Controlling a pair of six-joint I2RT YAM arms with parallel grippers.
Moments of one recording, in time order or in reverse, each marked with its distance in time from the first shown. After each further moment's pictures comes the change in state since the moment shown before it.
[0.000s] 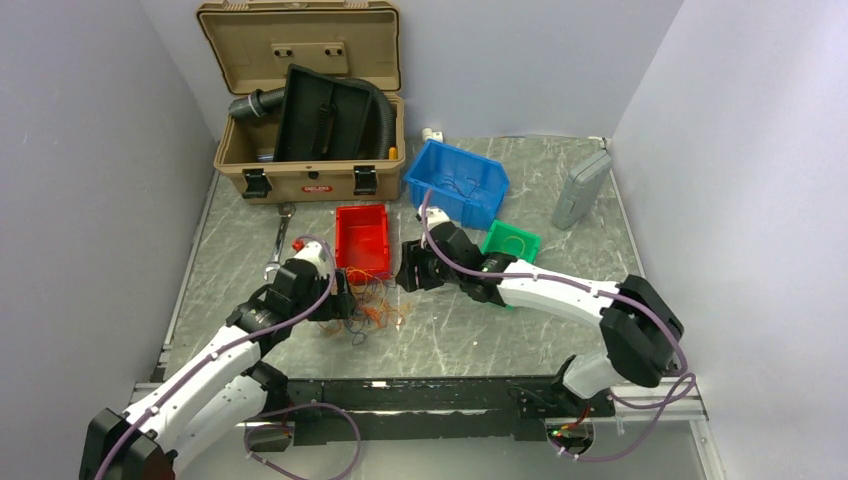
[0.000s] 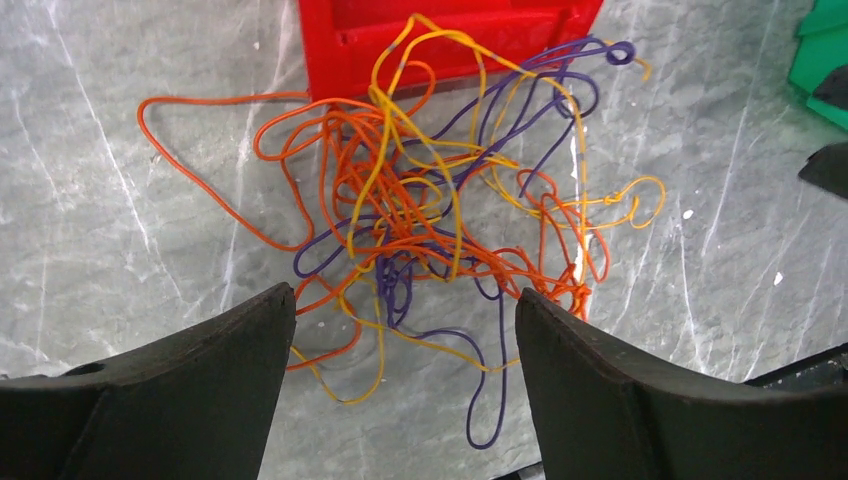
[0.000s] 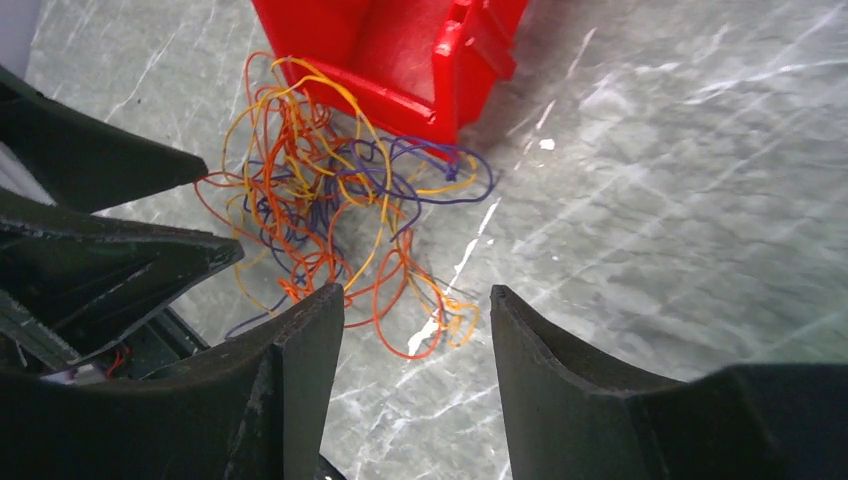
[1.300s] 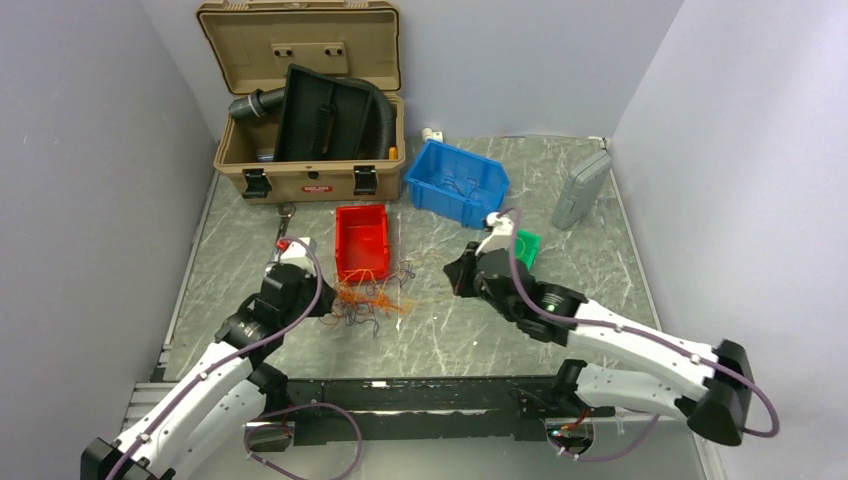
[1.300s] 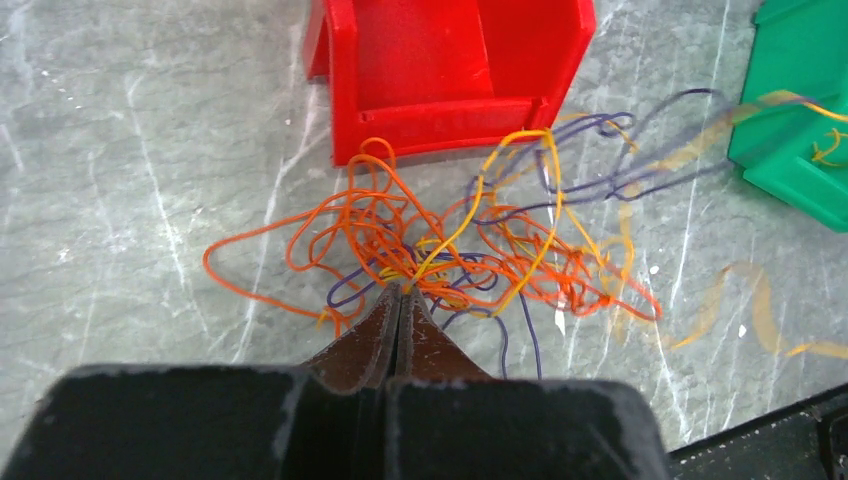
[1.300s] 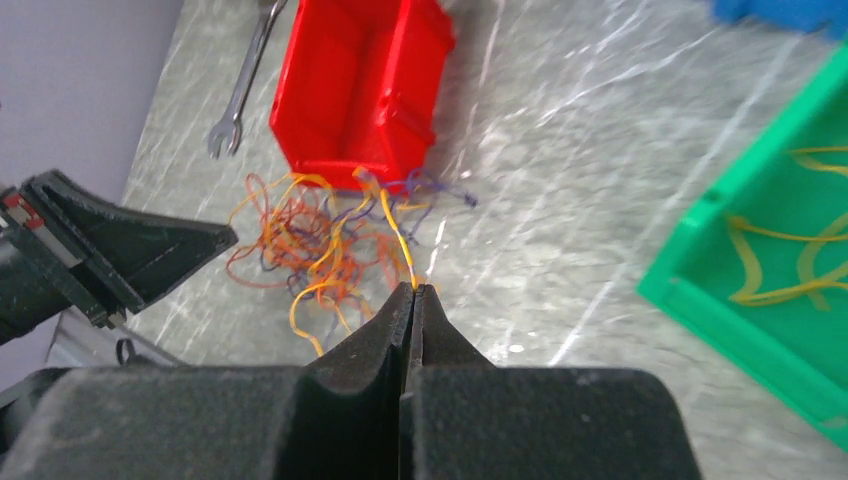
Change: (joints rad) left arm 0.048 -0.122 -0.049 0.080 -0.024 -0.007; right arm 0.105 -0.422 -0.184 -0.065 0.370 0.193
